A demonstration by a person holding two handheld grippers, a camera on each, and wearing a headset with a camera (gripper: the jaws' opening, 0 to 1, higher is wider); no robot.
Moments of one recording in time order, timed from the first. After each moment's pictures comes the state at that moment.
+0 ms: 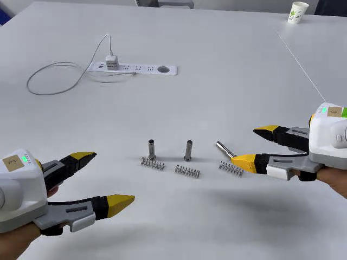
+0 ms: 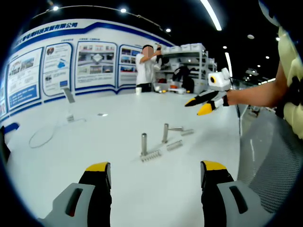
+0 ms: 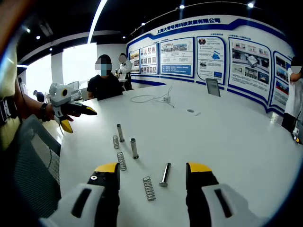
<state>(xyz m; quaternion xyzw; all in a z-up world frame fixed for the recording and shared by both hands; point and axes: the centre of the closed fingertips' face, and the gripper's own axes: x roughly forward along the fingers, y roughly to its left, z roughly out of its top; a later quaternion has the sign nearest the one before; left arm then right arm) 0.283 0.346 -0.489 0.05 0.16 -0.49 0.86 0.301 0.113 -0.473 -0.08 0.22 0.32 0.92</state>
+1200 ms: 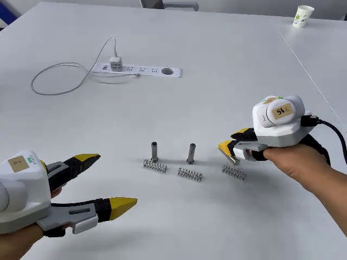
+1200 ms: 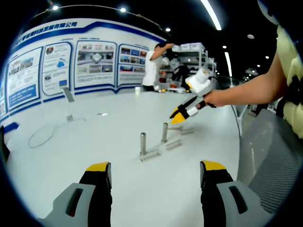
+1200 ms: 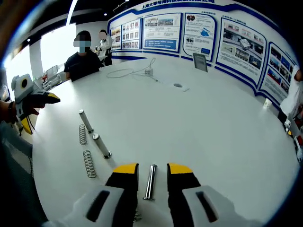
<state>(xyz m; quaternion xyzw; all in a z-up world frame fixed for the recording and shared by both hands) 0.282 0.343 -0.491 0.05 0.17 -0.49 0.85 0.361 0.115 -0.533 -0.12 0.33 0.23 0.91</state>
